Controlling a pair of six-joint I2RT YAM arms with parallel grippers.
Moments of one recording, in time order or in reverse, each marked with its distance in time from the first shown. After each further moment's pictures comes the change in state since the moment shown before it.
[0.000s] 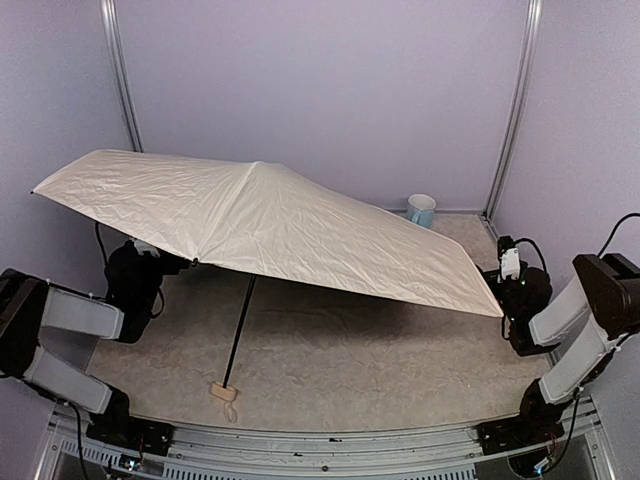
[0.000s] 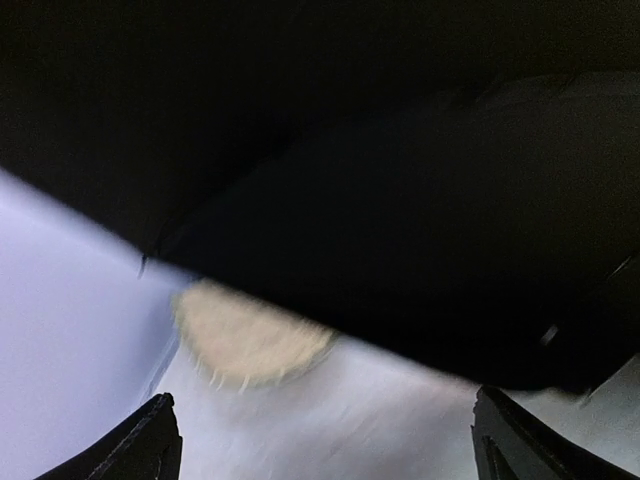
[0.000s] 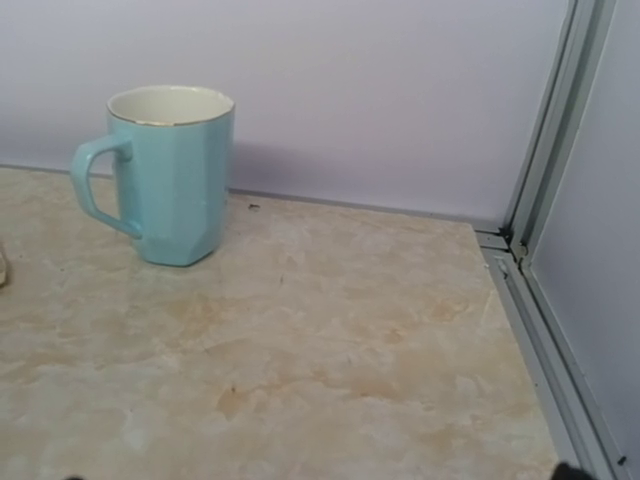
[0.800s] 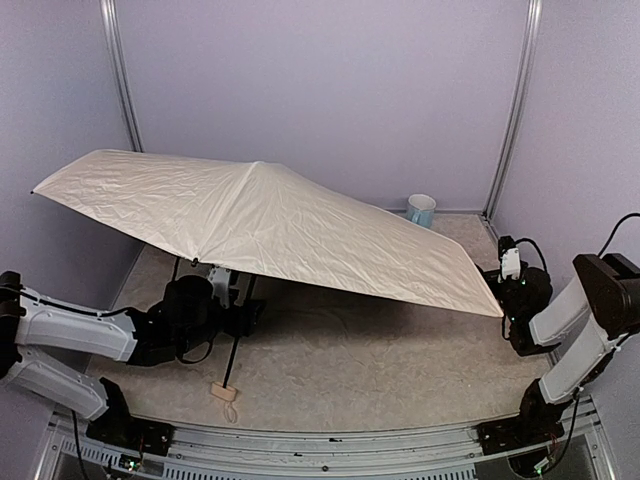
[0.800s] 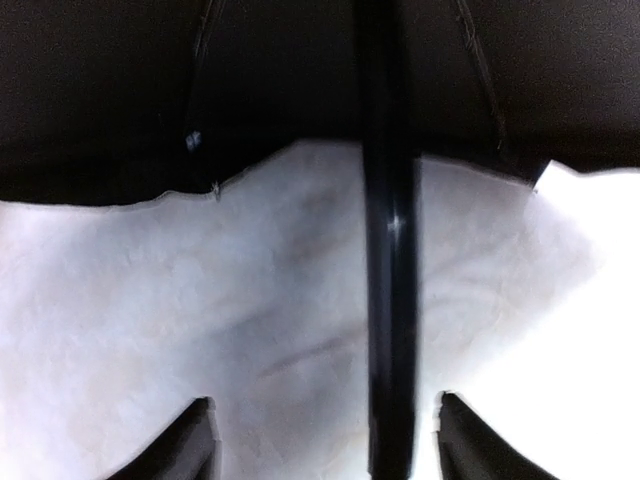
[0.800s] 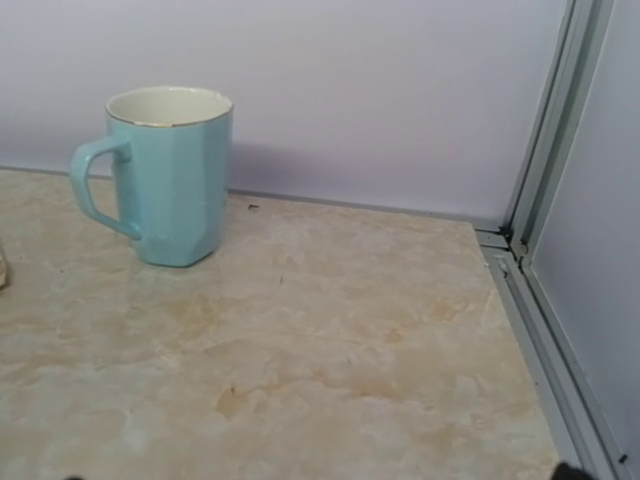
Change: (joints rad) left arm -0.695 -0.145 0.105 -0.657 -0.082 -0.281; right arm -0.004 0.000 0.000 0.000 -0.004 0.006
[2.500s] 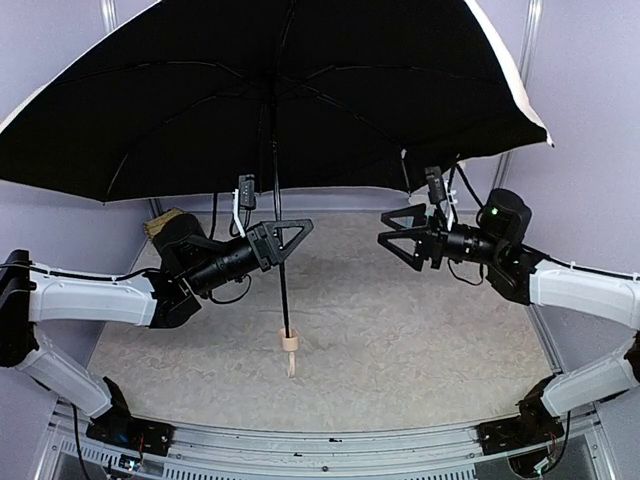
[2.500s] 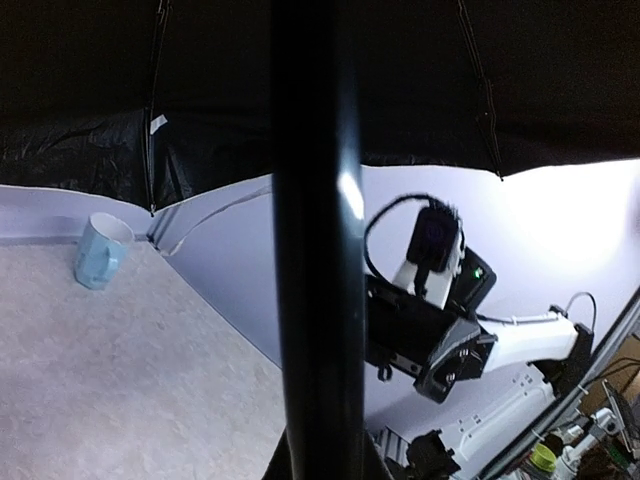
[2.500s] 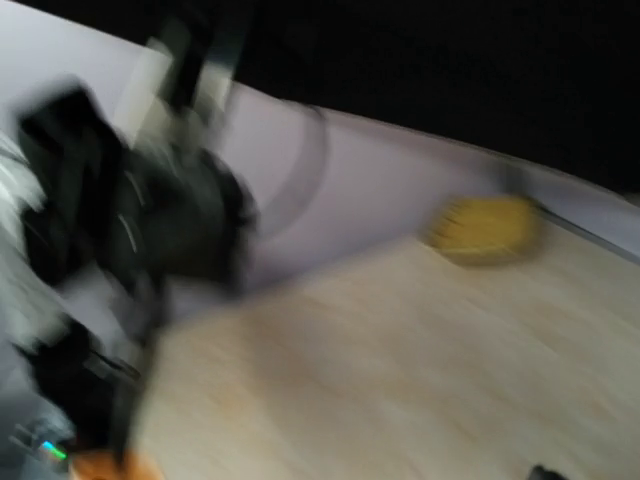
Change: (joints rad) left arm 0.042 0.159 0.337 0.458 0.608 -0.456; right arm 0.526 -0.369 0.523 -0.768 -0.729 0.373
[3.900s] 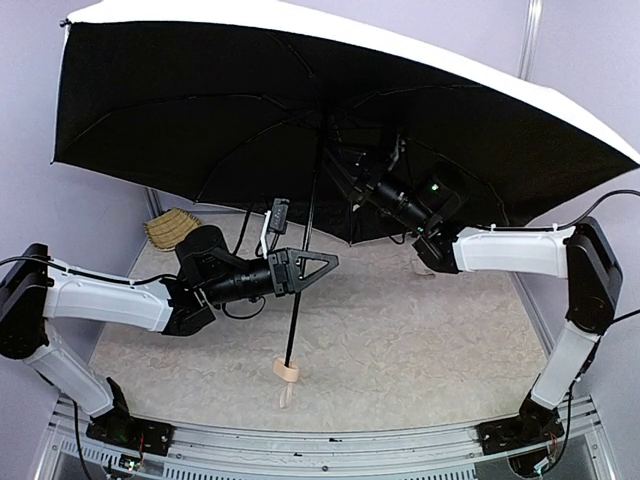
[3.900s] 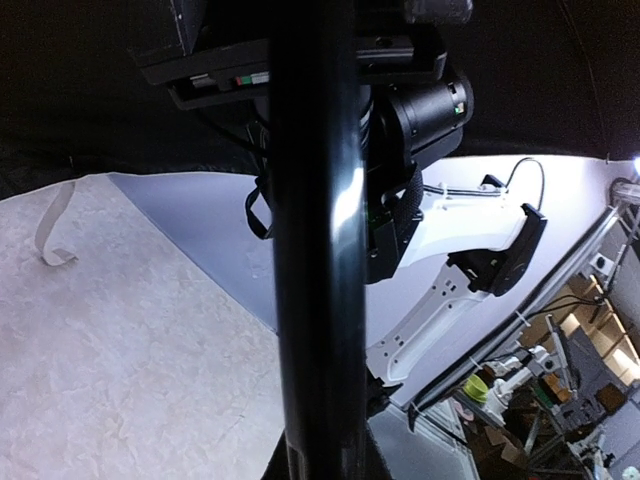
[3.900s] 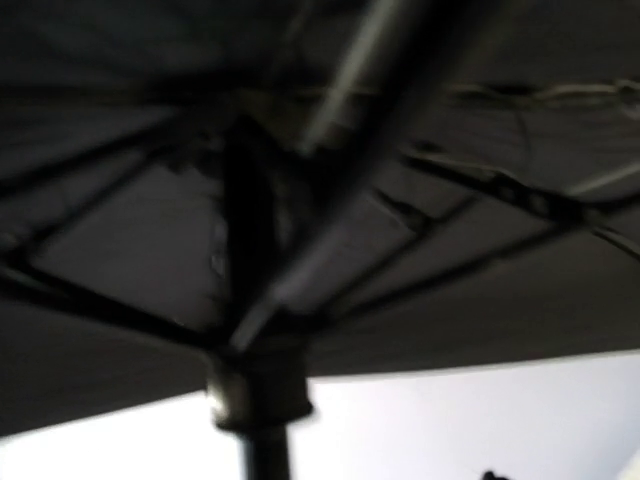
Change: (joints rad) left arm -0.092 0.093 0.013 -0.026 0.159 -0.080; right arm 0.203 0.544 0.494 0.511 0.400 0.905
